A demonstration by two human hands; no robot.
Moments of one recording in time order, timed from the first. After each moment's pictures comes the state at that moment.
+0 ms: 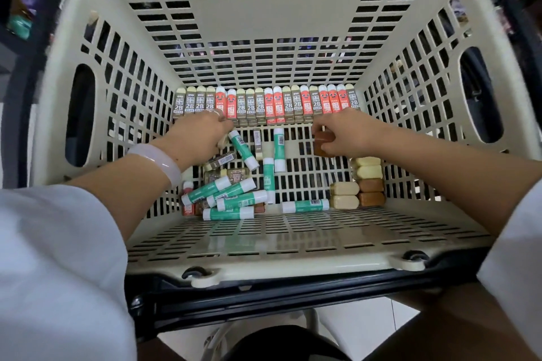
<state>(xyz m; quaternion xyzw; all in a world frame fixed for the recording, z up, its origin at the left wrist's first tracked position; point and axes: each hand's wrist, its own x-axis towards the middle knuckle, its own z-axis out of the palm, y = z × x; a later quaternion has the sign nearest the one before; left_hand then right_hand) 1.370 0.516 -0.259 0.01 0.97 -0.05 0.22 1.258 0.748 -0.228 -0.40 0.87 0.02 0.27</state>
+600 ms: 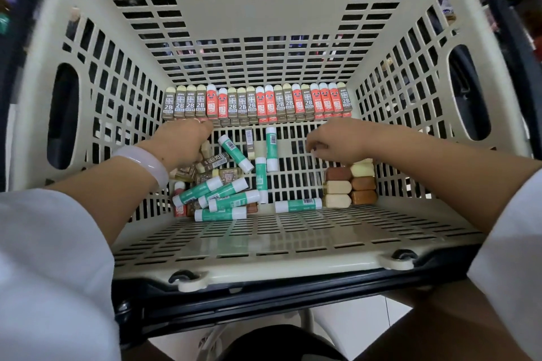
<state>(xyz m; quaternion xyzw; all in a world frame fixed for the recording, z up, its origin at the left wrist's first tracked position) 1.376 0.515 -0.256 -0.06 0.96 -0.01 0.28 1.263 0.749 -0.223 -0.46 0.82 0.08 0.34</state>
